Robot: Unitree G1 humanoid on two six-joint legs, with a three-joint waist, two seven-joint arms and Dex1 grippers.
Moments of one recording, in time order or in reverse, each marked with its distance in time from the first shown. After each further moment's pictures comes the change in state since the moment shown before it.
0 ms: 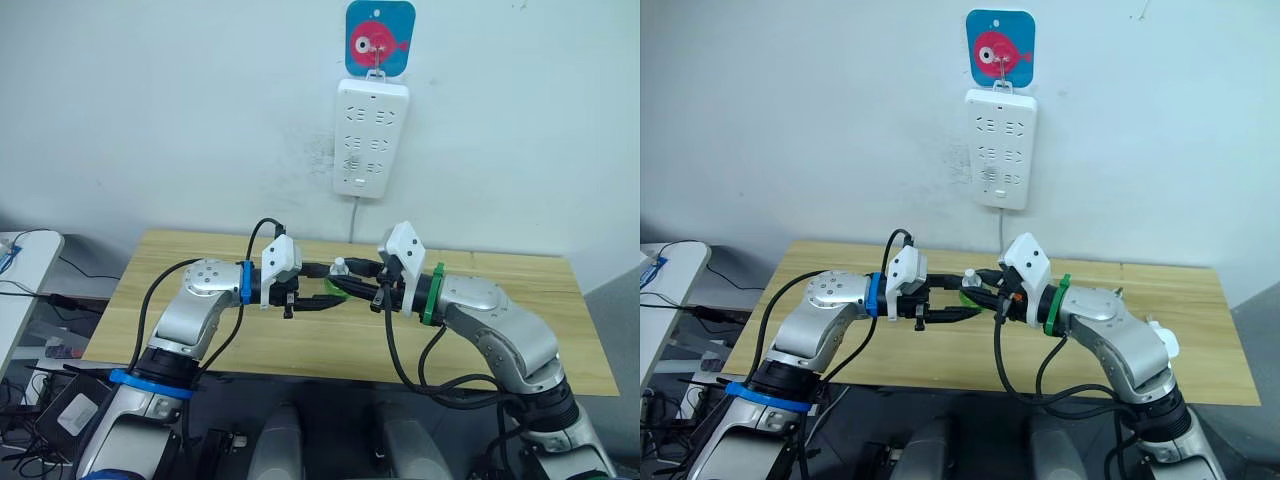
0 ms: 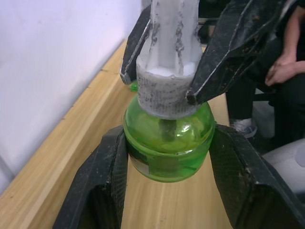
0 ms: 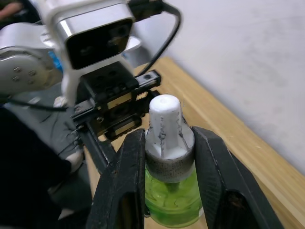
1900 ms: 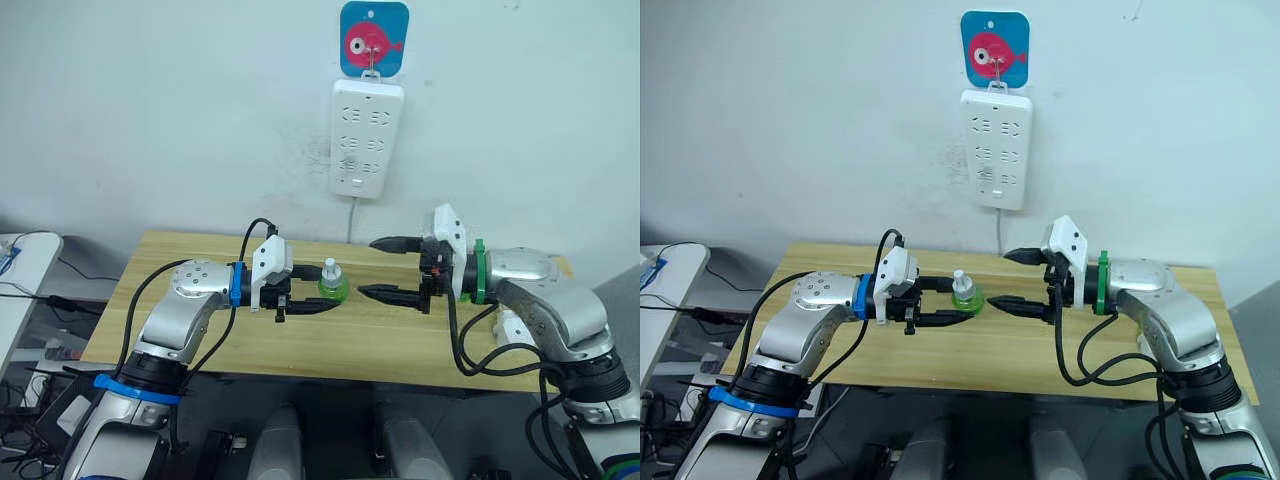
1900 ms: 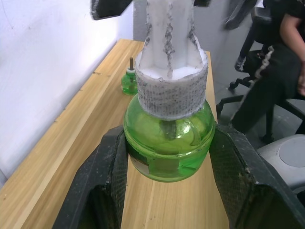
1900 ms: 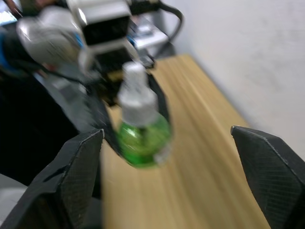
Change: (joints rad) left arm 0.006 0.030 0.019 -0.015 -0.037 0.025 0.013; right arm -0.068 -0.115 -0.114 0.069 0.147 0.023 0.131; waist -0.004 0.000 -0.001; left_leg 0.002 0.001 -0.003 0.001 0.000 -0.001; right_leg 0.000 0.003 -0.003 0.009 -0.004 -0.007
